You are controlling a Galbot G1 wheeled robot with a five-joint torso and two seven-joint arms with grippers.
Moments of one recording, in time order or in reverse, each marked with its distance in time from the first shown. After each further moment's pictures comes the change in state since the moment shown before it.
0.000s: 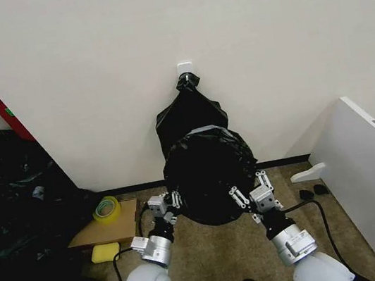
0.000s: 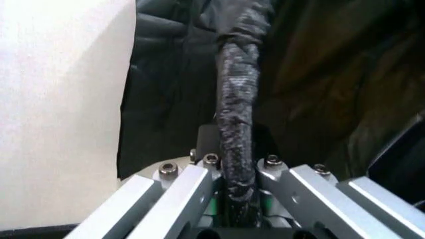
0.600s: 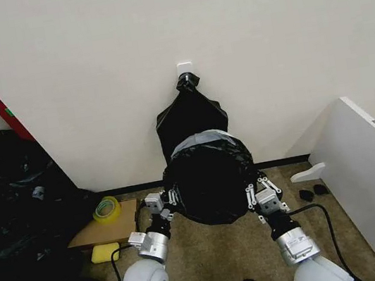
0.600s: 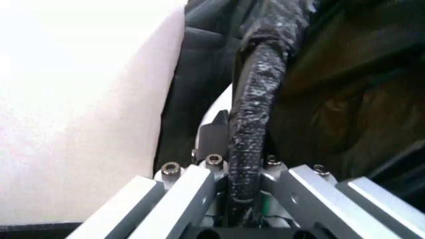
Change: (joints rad) left arm 0.015 0.011 -0.074 -0.027 -0.037 0.014 -0.020; right arm -0.022 0.042 0.015 -0.031 -0.025 0.112 -0.071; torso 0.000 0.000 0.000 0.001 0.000
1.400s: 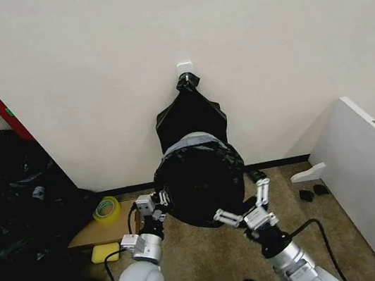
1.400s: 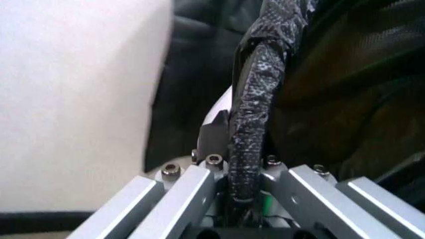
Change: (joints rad) left arm 0.023 -0.030 0.022 -0.017 0.022 0.016 -0.023; right arm -0.036 0.023 -0.009 -0.005 -0.118 0.220 -0.210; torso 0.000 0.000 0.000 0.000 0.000
